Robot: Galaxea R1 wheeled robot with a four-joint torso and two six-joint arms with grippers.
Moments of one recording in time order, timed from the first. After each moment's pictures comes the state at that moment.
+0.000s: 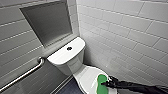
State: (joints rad) left arm 1.61 2.99 -2.57 -0.03 0.02 0.16; right arm -0.58 2.68 -2.08 0.25 -0.20 0.11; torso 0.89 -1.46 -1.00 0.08
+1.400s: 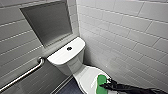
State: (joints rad) left arm 1.63 2.99 -2.57 -0.03 0.03 0.16; right arm -0.62 2.78 -2.23 0.25 -0.15 0.11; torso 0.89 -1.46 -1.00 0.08
